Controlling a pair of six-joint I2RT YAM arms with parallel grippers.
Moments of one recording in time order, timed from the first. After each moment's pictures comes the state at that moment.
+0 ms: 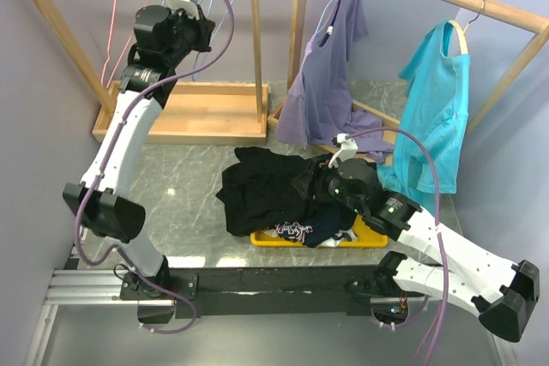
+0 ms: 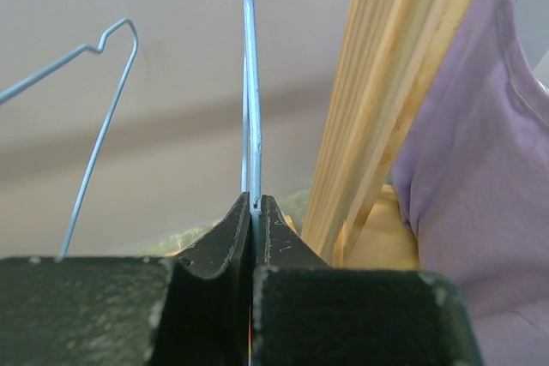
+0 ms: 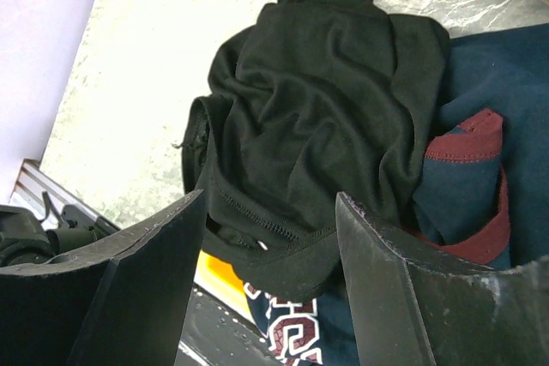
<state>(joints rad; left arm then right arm) -0.27 1.70 1.97 -0.24 0.14 -0.04 0.81 0.87 0.74 -0.30 0.14 0.64</state>
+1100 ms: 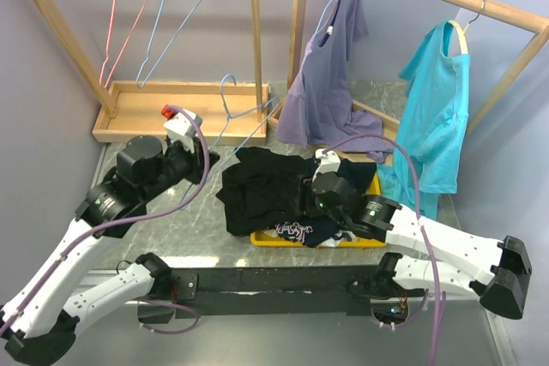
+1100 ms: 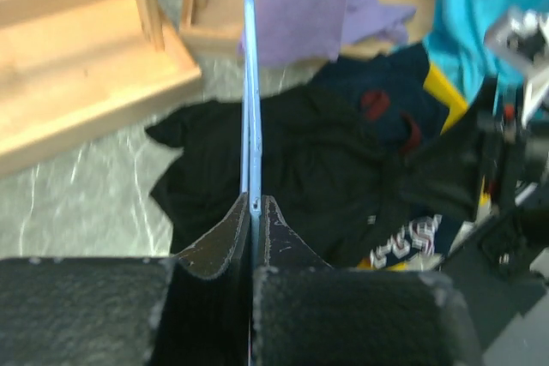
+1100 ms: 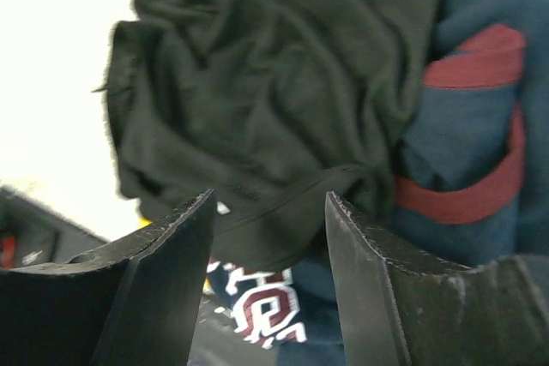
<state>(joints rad) -0.62 0.81 1.09 -0.55 0.03 -0.21 1.00 0.97 0.74 -0.41 0.32 0.67</state>
